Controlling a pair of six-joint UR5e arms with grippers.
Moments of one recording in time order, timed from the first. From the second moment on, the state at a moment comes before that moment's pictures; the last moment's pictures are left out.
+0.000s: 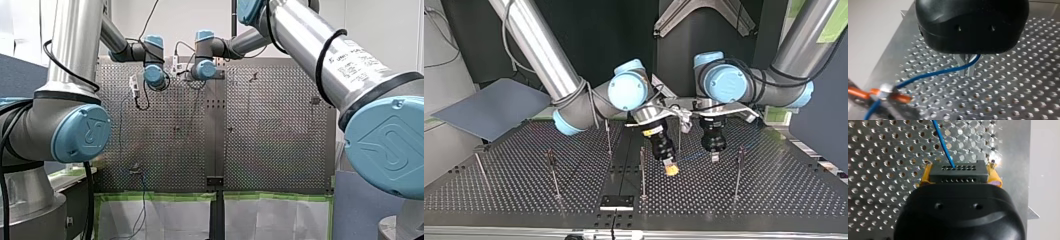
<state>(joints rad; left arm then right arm) -0.15 -1.72 -1.74 -2.78 -1.88 -1.72 2.44 -0.82 0.79 -0.08 1.62 1.61</state>
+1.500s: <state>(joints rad) -0.17 -1.76 -2.06 -2.60 -1.87 -1.72 2.44 -0.82 1.09 -0.05 1.63 1.58</state>
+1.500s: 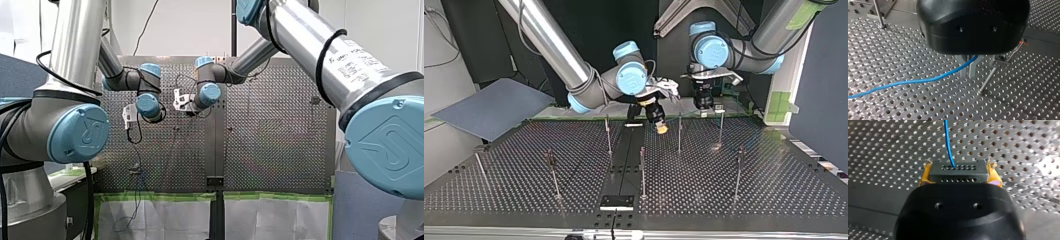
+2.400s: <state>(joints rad) -0.16 -1.90 -2.05 -2.48 -1.79 -1.72 2.41 -0.77 1.18 -0.16 1.61 1.61</state>
